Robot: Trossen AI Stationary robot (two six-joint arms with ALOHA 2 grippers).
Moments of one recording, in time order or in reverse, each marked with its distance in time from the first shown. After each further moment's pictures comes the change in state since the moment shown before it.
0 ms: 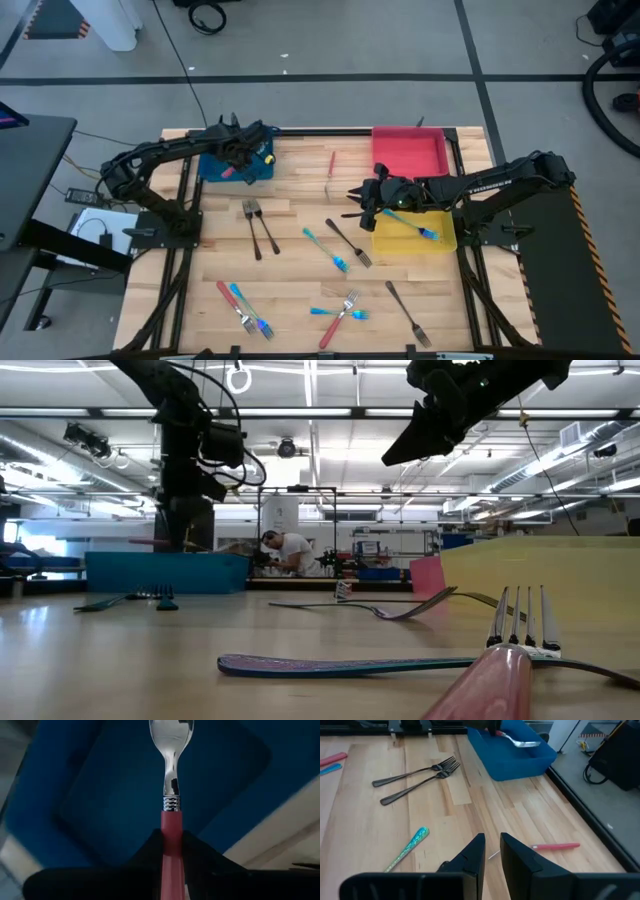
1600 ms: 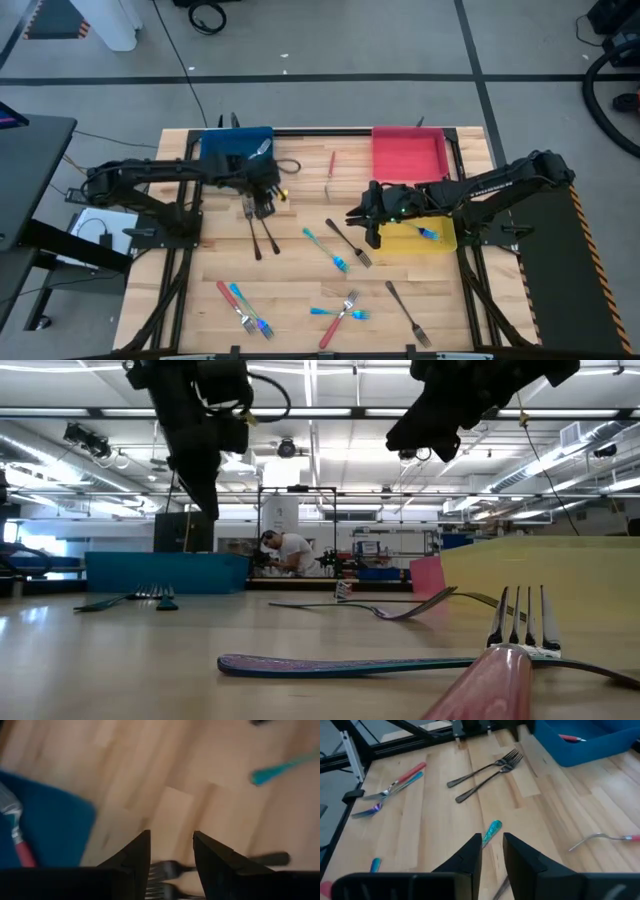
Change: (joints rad) left arm -0.411 -0.153 -0.029 0.137 0.238 -0.073; right arm 0.072 0.000 0.000 0.011 -0.228 0.215
